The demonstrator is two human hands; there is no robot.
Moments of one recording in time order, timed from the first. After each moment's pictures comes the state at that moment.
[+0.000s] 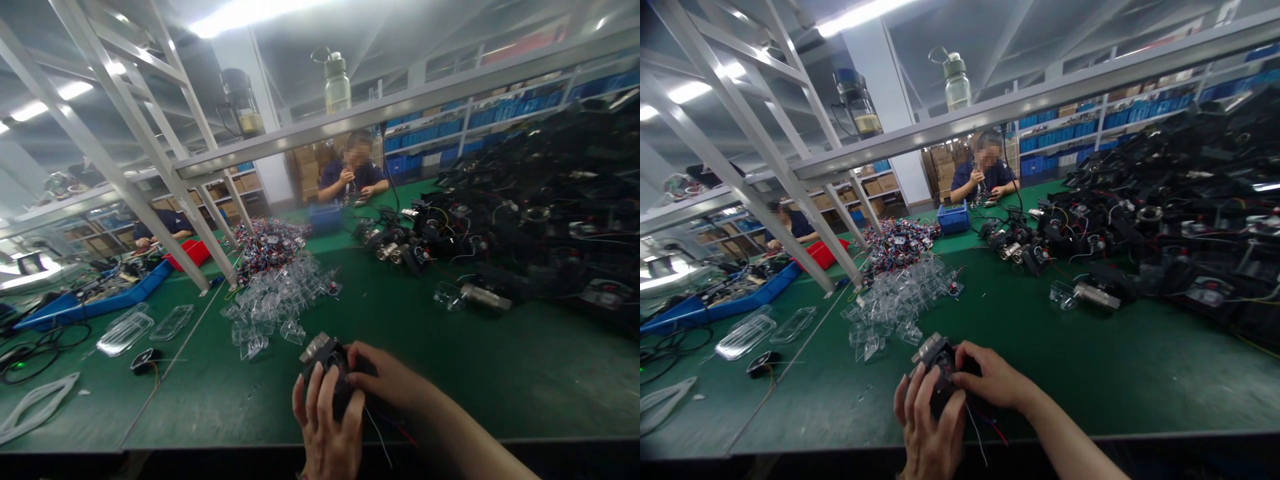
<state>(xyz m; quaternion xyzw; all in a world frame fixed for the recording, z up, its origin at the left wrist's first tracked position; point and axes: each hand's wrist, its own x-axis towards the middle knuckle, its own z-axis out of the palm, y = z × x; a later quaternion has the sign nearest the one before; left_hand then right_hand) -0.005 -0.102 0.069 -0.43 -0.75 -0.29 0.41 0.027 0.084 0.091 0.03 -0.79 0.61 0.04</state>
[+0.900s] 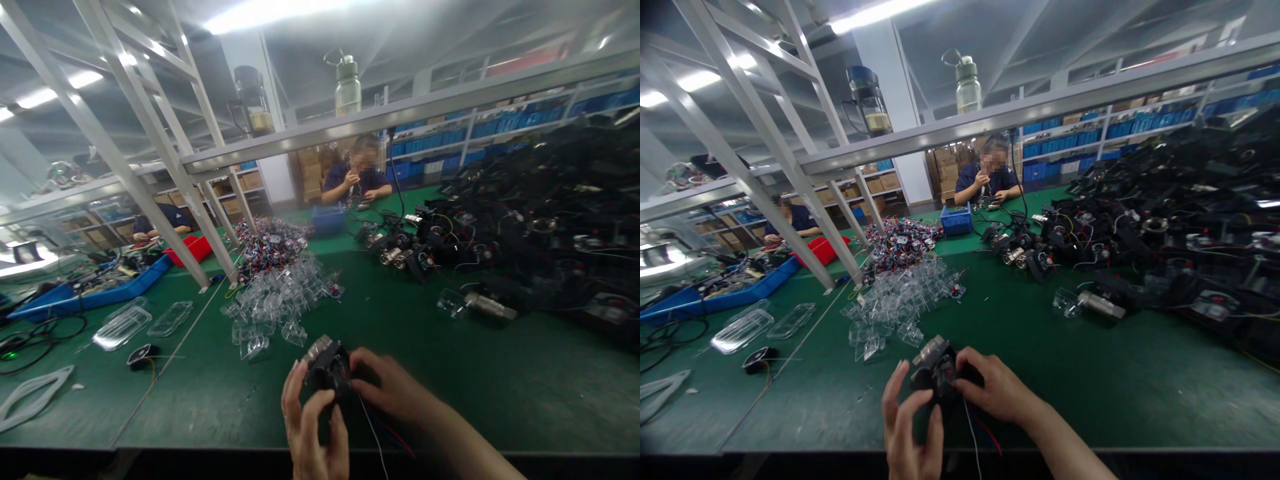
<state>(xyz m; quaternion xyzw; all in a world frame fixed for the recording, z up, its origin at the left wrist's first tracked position) -0.014 -0.118 0.080 -0.37 -0.74 -0.46 0.32 0.036 0.076 0.107 0.02 -0.87 0.49 0.06</state>
